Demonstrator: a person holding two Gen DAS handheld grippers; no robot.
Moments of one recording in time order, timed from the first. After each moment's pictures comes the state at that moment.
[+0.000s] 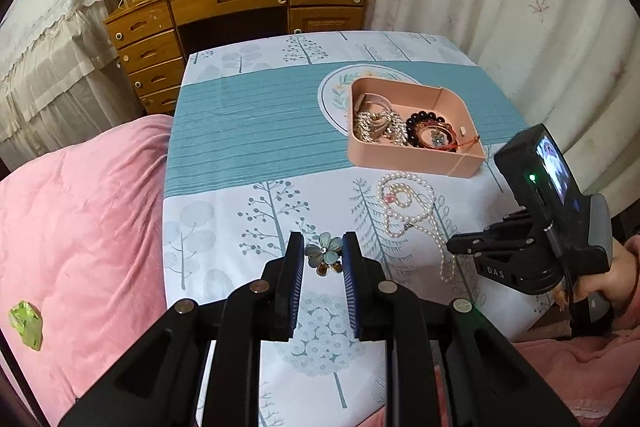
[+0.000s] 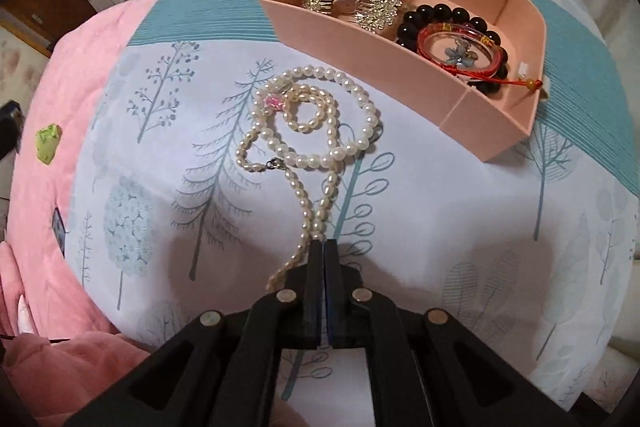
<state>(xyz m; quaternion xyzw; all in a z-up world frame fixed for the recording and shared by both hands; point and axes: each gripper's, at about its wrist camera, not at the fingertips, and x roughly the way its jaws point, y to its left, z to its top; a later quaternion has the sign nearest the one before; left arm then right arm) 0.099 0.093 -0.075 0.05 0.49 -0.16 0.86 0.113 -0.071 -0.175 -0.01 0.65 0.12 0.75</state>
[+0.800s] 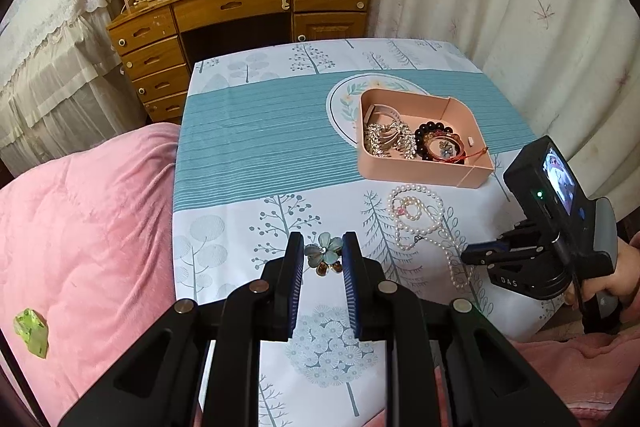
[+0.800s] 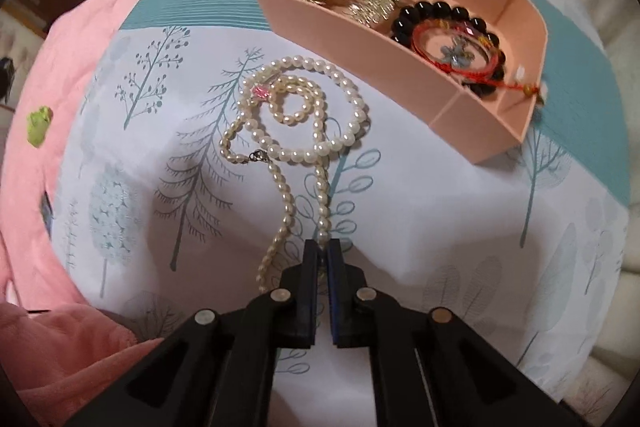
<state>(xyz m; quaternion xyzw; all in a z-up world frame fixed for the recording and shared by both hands) 0.107 0.096 -0.070 0.06 0.48 -0.16 0.86 0.118 -0.069 -0.185 -0.02 0.67 0.12 0.73</state>
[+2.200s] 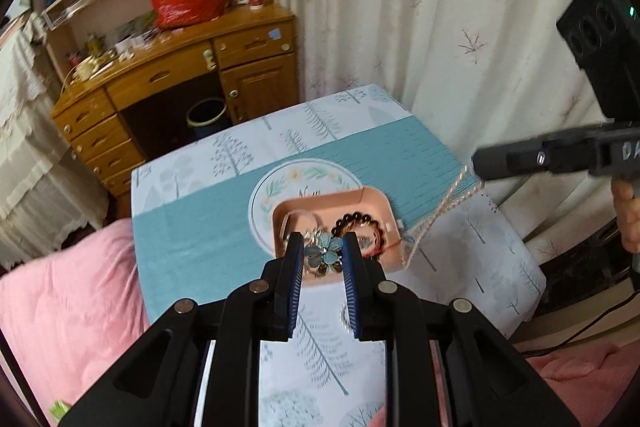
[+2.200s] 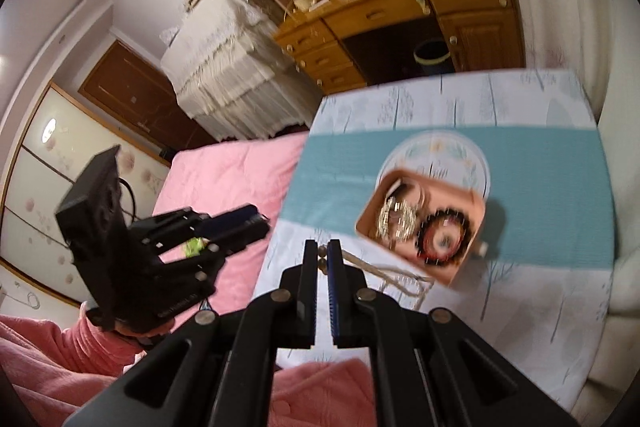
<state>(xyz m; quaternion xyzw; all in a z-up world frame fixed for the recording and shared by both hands) 0.172 -0.011 0.042 0.12 0.44 -0.27 0.85 0.160 -0.188 0.057 0.20 0.48 0.25 0.82</state>
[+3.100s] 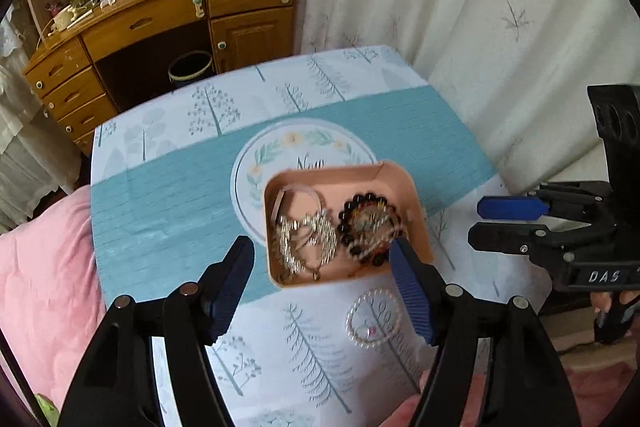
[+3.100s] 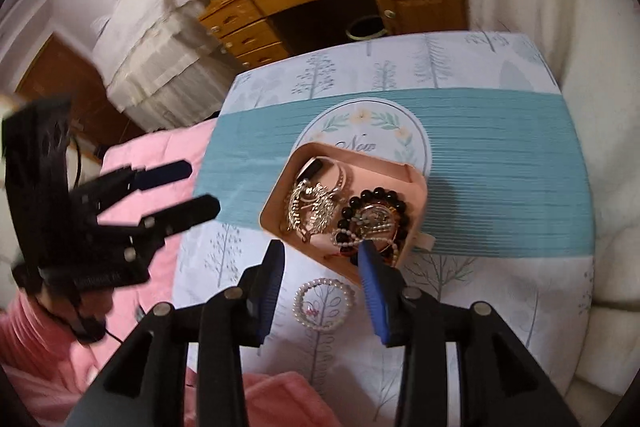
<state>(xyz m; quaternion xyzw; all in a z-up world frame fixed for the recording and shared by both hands) 0.227 -0.010 -0.041 0.08 0.51 -0.28 0.81 0.175 -0.175 -0.047 0.13 0.53 0.16 0.82</state>
